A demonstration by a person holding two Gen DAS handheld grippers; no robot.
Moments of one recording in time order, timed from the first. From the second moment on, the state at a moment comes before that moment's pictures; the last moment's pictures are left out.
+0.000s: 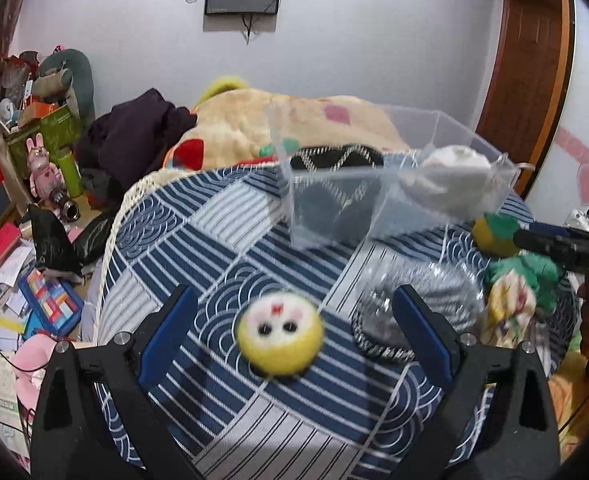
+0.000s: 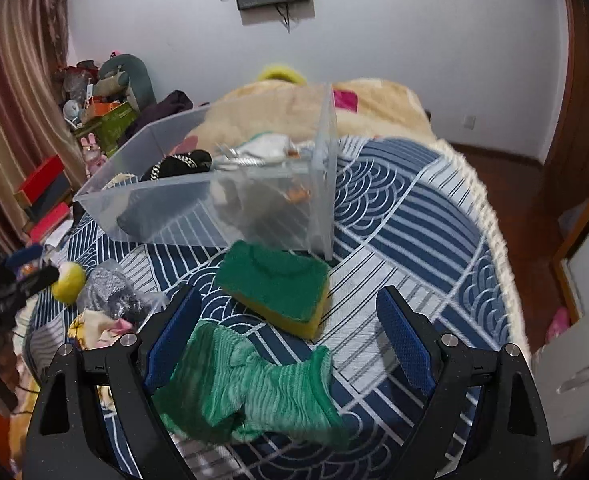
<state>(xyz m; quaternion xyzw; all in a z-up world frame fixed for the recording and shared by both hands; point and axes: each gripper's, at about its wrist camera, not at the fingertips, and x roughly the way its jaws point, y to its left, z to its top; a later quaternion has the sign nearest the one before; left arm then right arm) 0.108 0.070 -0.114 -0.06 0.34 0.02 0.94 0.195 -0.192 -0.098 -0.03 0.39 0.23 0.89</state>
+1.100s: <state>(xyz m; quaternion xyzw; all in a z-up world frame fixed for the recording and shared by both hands) 0.112 0.051 -0.051 -0.07 0.27 -0.03 0.96 0.162 -0.183 -0.039 -0.04 0.29 0.26 0.92</state>
